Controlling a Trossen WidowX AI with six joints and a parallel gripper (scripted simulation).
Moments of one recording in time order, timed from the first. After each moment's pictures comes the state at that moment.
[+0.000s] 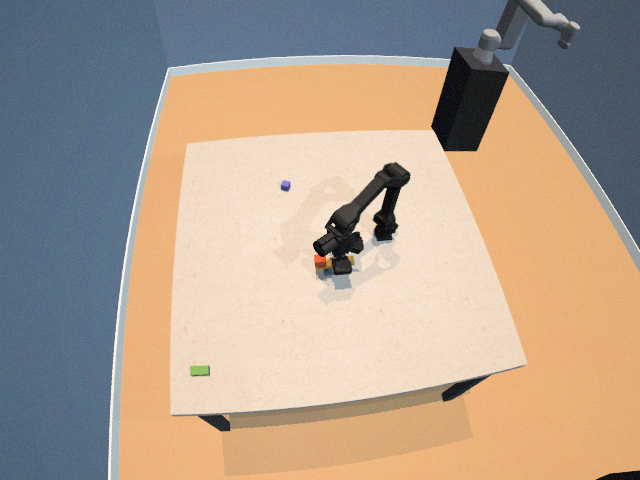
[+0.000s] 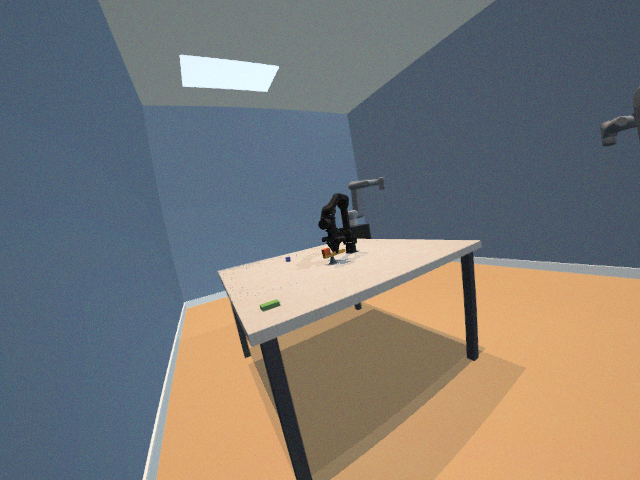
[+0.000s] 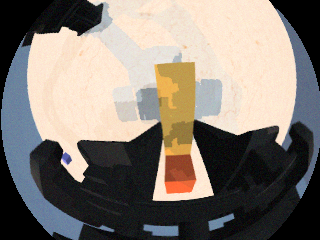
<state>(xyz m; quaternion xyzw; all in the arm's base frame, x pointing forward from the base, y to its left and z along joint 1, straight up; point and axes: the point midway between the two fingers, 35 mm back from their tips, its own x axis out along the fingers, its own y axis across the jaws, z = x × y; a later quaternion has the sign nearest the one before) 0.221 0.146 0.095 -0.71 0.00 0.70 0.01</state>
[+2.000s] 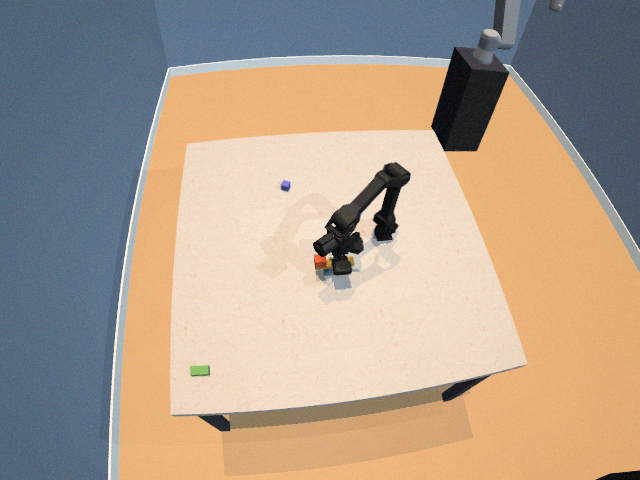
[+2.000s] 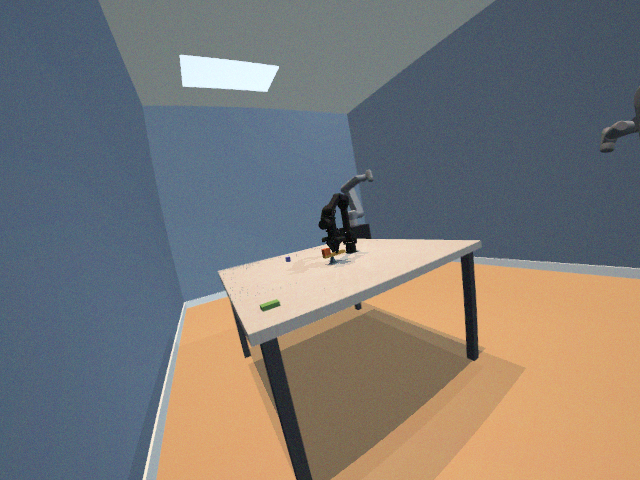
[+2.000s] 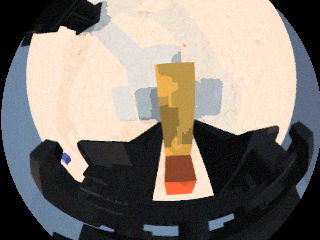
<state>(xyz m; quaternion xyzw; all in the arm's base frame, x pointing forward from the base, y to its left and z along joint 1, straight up) 0.222 0.147 0.092 -0.72 0.00 0.70 0.01</state>
